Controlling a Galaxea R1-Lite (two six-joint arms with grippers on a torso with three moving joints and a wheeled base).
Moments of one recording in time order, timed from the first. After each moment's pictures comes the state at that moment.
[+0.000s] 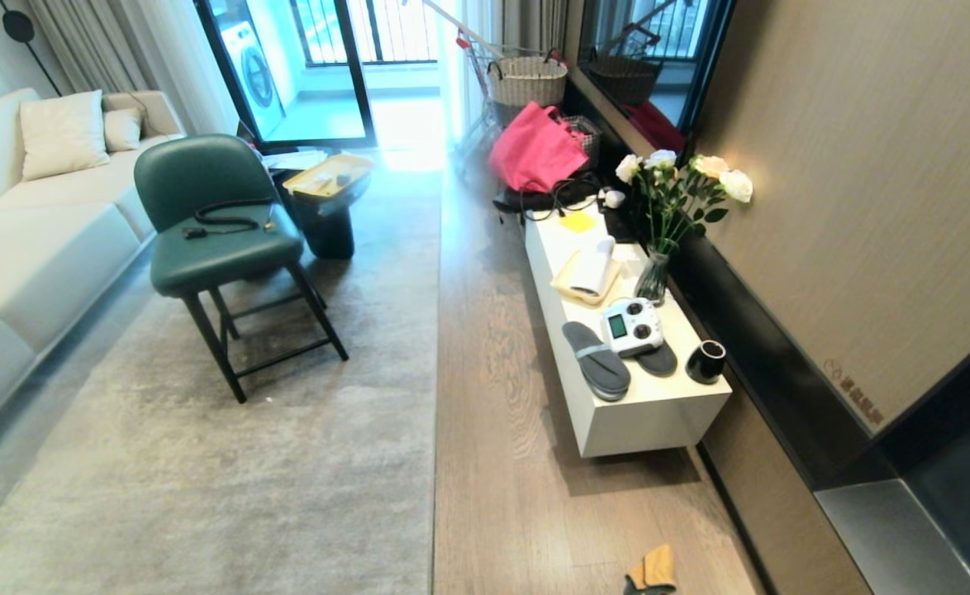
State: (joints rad) left arm 0.00 0.00 0.00 0.00 0.00 0.02; right arm 0.00 0.00 0.00 0.00 0.04 -0.08
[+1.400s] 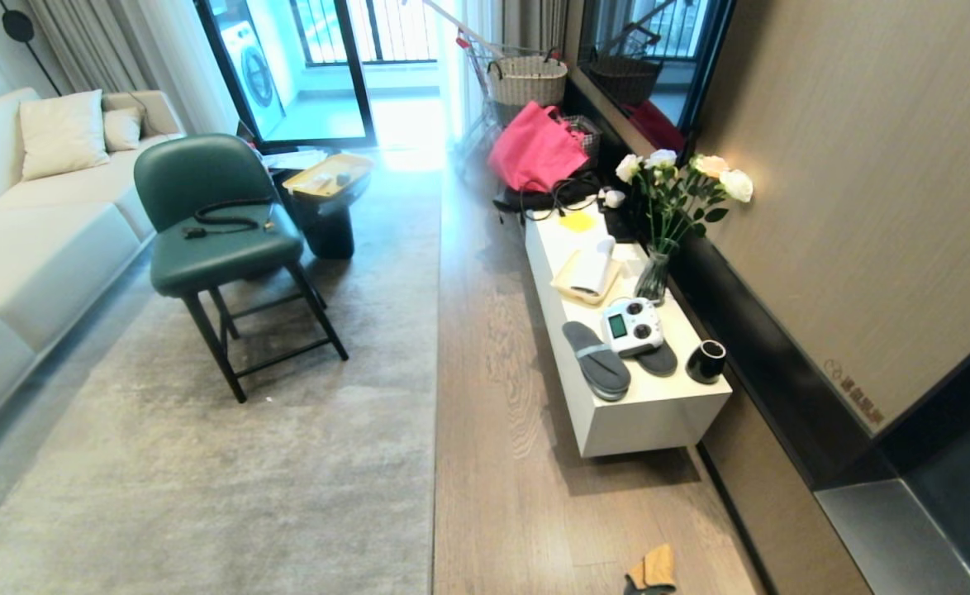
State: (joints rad) left arm 0.00 0.00 0.00 0.00 0.00 0.02; right arm 0.00 0.00 0.00 0.00 0.04 -0.08
